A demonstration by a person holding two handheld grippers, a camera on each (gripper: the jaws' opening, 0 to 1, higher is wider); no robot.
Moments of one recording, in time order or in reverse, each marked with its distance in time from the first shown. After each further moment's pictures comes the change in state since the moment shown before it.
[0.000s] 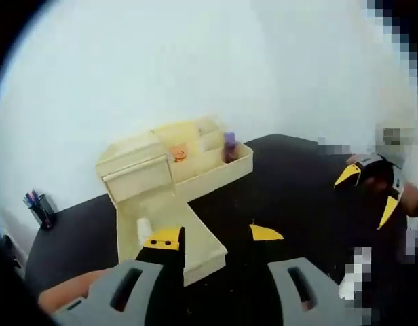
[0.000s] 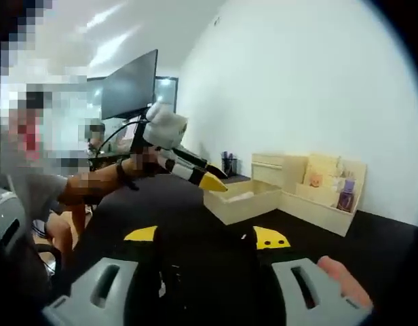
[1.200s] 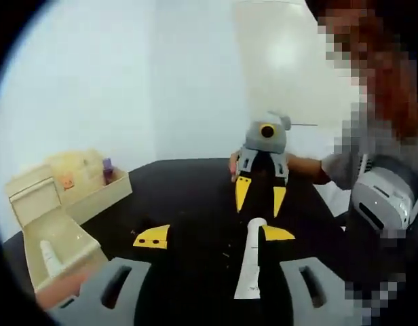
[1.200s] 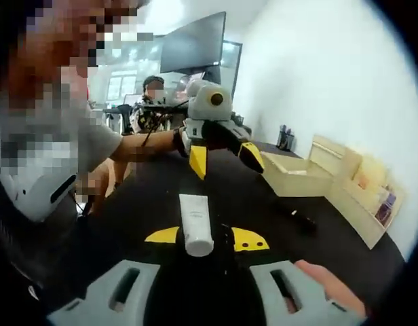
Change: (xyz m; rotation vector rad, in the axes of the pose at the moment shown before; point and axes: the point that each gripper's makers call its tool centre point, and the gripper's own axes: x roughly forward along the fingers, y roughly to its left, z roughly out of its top) left arm -0.052 -0.101 -0.024 0.188 -0.213 -0.694; right arm -0.015 0.051 -0.048 -0.208 0.234 0.302
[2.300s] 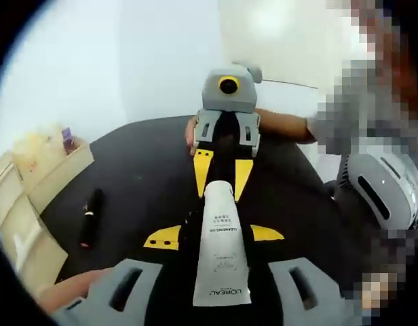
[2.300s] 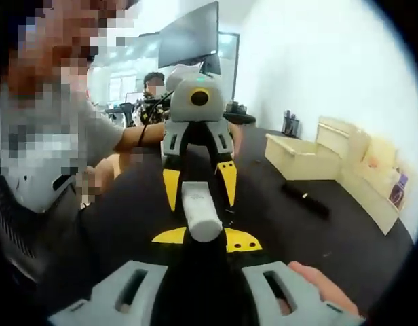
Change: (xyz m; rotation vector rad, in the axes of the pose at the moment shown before) left arm 0.035 -0.046 -0.049 0.033 0.268 -0.107; right arm 0.013 -0.003 -0.014 0.057 0.027 0.037
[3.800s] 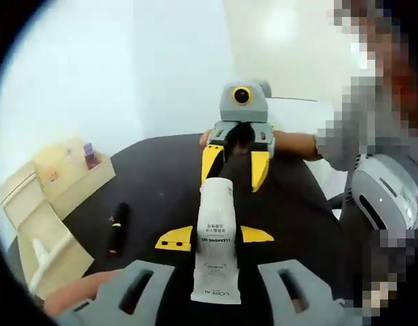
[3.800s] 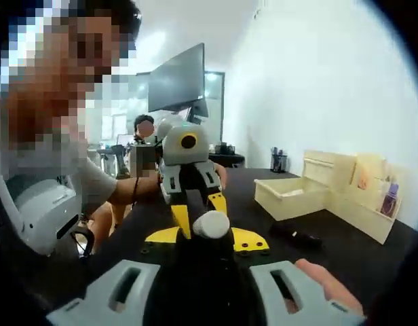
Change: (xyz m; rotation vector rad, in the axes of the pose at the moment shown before) left arm -0.026 0.020 0.019 -0.014 -0.090 0.109; right arm -0.012 -0.010 0.049 0.075 -0.258 -0.068
